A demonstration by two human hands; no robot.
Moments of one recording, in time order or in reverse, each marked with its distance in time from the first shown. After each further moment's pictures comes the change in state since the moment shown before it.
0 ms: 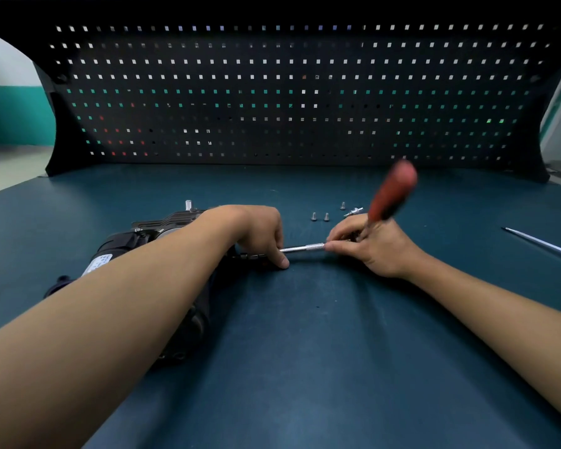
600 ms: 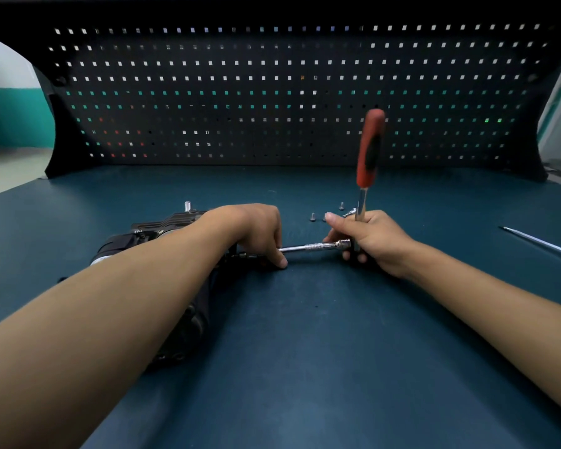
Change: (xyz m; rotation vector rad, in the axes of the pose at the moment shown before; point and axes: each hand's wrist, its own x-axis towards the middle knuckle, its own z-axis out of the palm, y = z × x) left_hand -0.006 0.007 -0.003 0.060 0.036 -0.013; right_hand 0.008 -0.007 0.004 0.316 0.051 0.434
